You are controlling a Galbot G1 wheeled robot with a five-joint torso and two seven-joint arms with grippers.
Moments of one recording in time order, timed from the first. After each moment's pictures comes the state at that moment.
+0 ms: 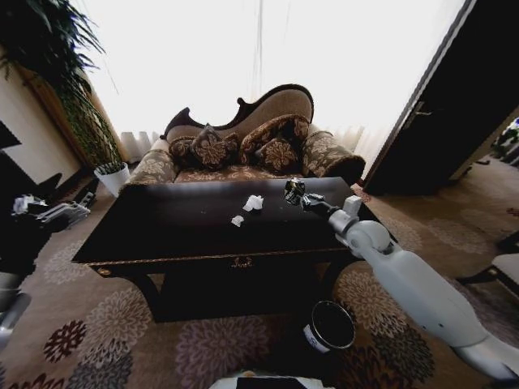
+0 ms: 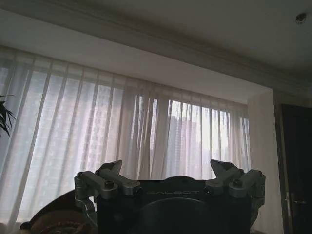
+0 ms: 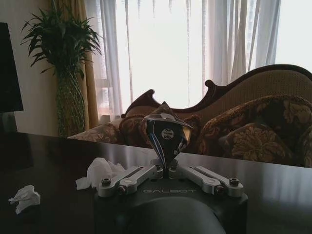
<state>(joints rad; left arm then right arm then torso) 1.55 -1.04 -1.38 -2.33 -1.12 0.23 0.34 -0.87 0.68 0.26 1.91 0.93 -0.27 -0.04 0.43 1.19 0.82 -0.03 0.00</state>
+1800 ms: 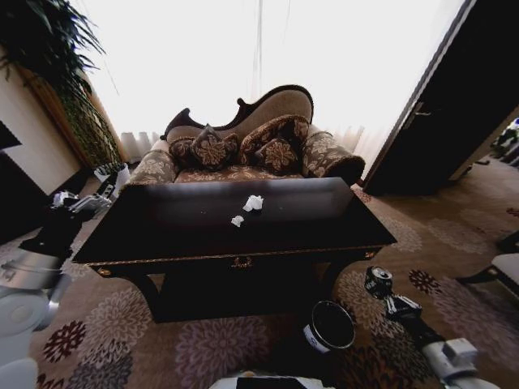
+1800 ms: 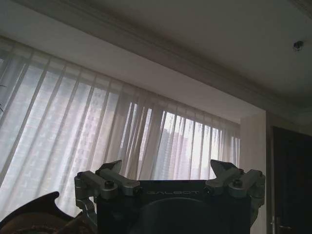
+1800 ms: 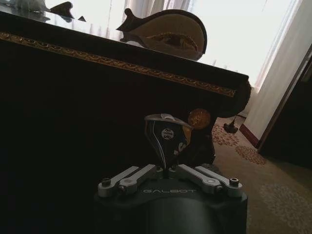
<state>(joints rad) 1.39 -1.06 -1.21 -2.25 -1.10 0.22 0.34 -1.97 1.07 0.97 1.88 0.40 0.20 -0.20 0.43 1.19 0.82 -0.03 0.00</state>
